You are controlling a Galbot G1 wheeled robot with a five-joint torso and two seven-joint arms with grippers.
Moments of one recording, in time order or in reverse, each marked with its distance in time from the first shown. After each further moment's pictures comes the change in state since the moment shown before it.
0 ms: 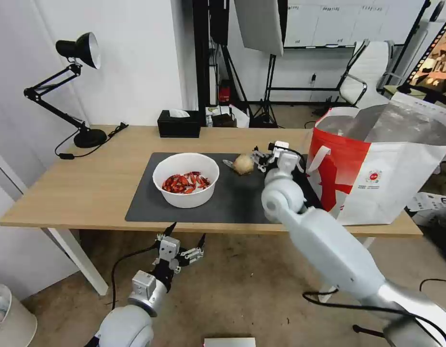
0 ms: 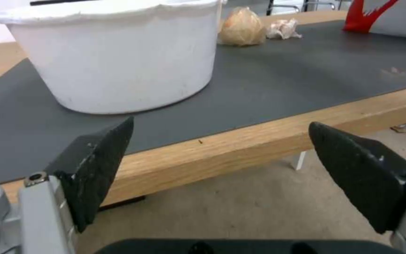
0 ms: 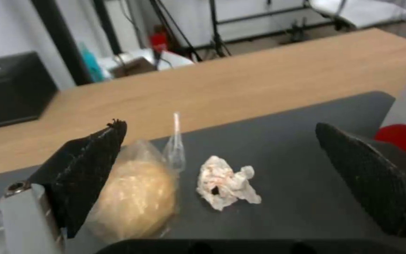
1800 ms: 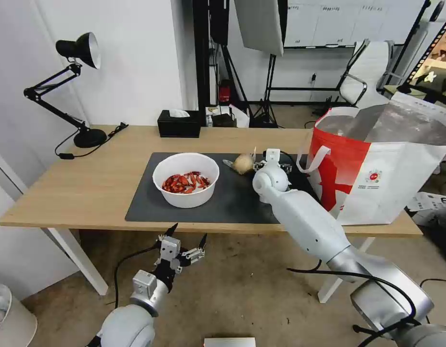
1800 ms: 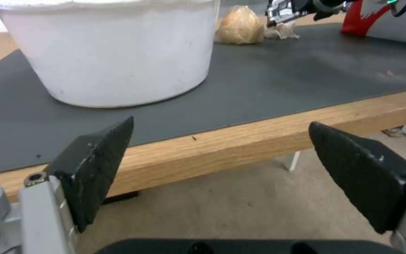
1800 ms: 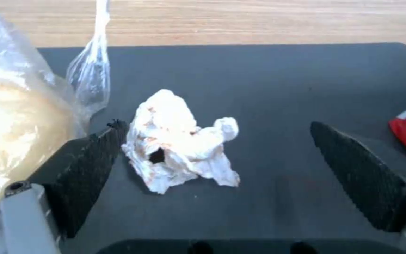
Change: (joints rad) left arm -0.007 -0.005 0.009 0.007 -0.031 -0.002 0.000; right arm 0.111 0.111 -0.007 -0.401 -0.091 -0.180 -0.133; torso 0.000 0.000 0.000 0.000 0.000
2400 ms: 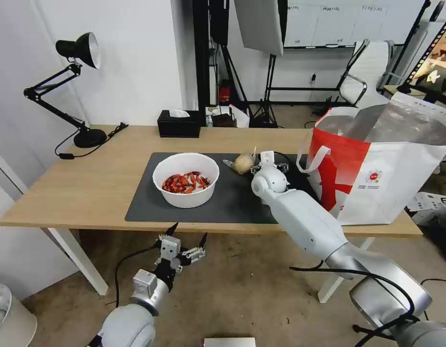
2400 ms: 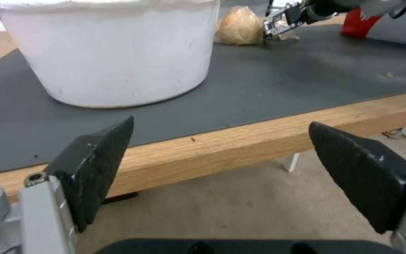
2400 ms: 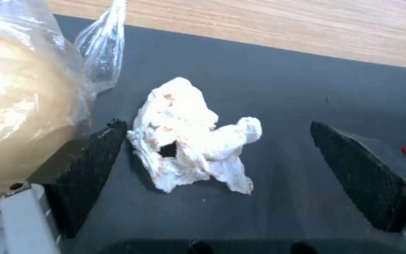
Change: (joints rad) left arm -0.002 -0.005 0.002 0.002 -0.002 0.000 -0.001; right arm 0.024 0.006 -0.042 -0.060 -0.106 -0.053 -0.095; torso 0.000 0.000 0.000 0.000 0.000
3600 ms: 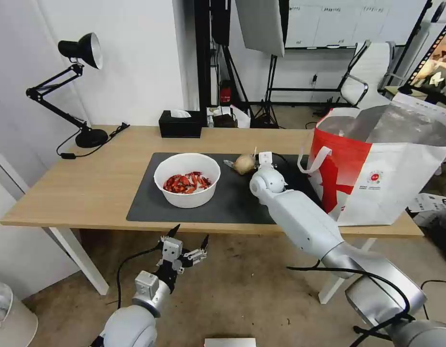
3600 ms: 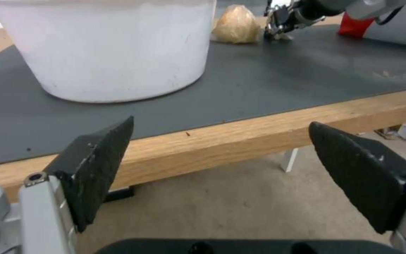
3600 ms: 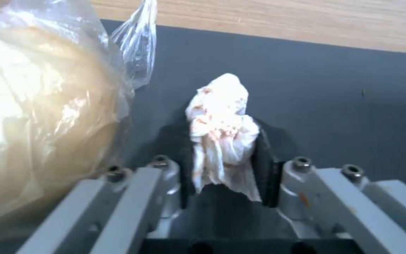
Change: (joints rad) left arm -0.004 -0.003 0.016 0.014 -0.001 -0.017 0.002; right arm -0.014 0.017 0.014 -0.016 0.024 0.006 -0.019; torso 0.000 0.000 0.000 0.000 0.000
